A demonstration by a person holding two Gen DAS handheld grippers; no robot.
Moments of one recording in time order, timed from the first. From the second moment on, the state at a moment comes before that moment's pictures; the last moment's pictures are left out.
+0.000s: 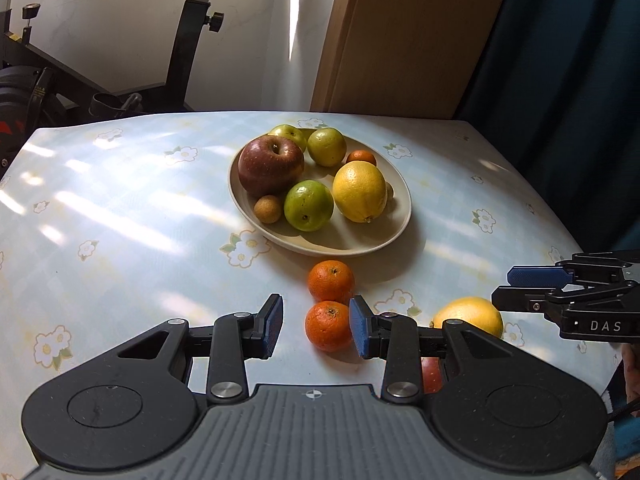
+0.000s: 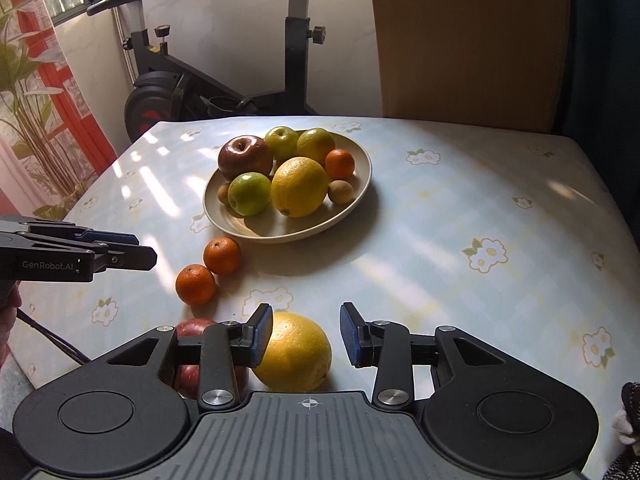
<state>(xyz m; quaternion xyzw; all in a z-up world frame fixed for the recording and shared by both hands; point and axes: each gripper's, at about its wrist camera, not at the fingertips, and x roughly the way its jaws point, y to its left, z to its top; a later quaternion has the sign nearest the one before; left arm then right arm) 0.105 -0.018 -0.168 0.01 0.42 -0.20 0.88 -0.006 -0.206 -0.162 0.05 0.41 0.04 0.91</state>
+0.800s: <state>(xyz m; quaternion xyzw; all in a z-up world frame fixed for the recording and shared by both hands) 0.079 -0.055 -0.184 0.02 0.44 -0.27 0.86 -0.027 -0.166 -0.202 0.05 0.44 0.14 0.88</state>
